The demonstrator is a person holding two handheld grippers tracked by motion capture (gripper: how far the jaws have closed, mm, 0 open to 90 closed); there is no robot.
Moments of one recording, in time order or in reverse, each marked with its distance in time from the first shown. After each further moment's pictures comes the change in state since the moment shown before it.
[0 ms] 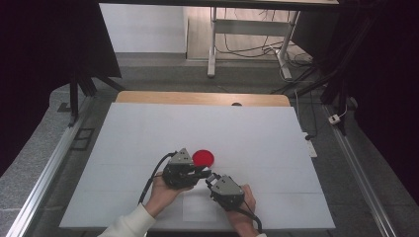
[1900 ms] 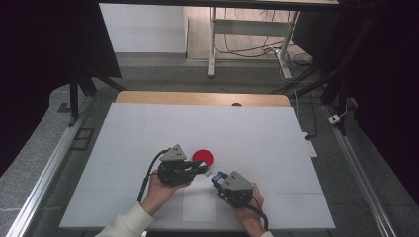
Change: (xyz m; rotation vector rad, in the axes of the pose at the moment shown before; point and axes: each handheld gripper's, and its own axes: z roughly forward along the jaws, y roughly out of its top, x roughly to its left) left arm 0.007 0.002 -0.013 -0.070 0.006 -0.030; right arm -0.024 -0.009 -0.009 0.004 0.041 0.074
